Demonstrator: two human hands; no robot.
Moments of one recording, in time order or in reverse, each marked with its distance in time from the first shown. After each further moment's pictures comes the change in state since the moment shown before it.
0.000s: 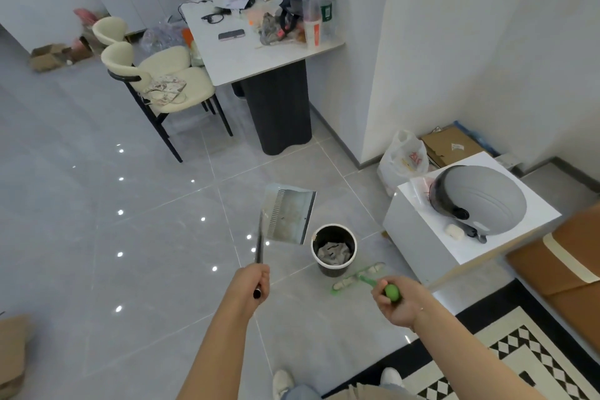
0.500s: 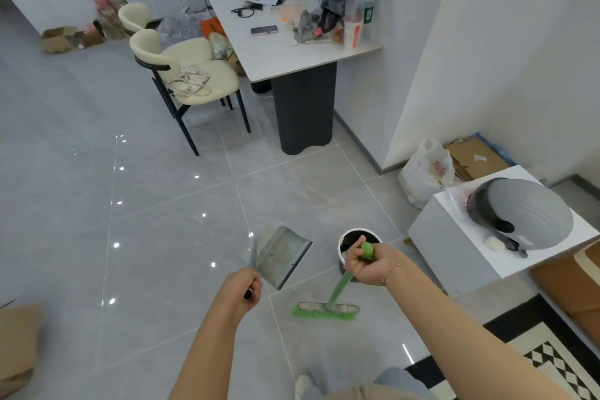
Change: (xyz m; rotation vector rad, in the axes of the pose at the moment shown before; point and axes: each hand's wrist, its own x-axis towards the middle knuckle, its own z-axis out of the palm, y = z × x) left_hand 0.052 0.056 -0.149 -0.017 0.023 -0.008; right_hand 0.030 0.061 0.188 0.337 -0.104 0.170
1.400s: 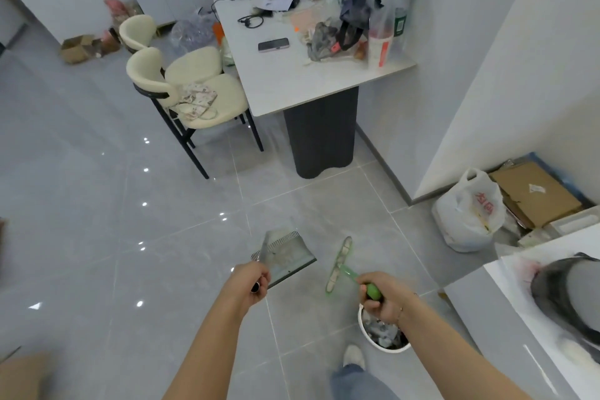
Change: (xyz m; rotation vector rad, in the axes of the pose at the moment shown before) left_hand 0.116 0.233 0.141 0.136 0.051 0.051; right_hand 0.107 -0.144 0.175 -0.763 0.126 -0.151
